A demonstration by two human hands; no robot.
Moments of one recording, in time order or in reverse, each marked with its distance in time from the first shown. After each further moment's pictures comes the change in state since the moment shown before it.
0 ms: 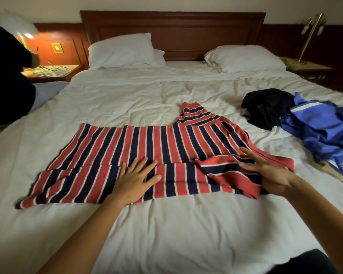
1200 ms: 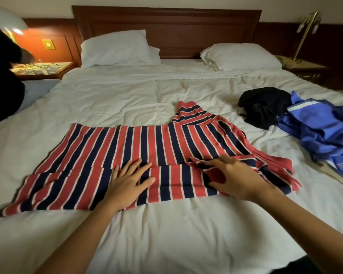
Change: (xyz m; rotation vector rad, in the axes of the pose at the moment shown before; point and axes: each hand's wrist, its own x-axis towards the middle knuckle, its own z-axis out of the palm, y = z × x) left_hand 0.000 -0.001 0.005 -0.066 0.058 -0.004; right_hand -0.004 -0.005 0.070 -1.508 0.146 -0.539
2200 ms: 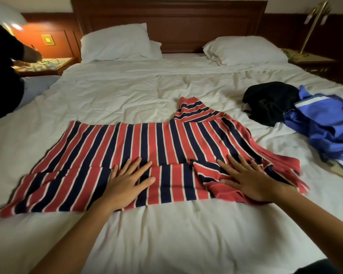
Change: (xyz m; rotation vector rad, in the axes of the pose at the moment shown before) left_hand 0.003 -0.002 -0.006 0.019 -0.100 -0.002; right_hand 0.001 0.047 0.017 -0.159 -0.550 0.097
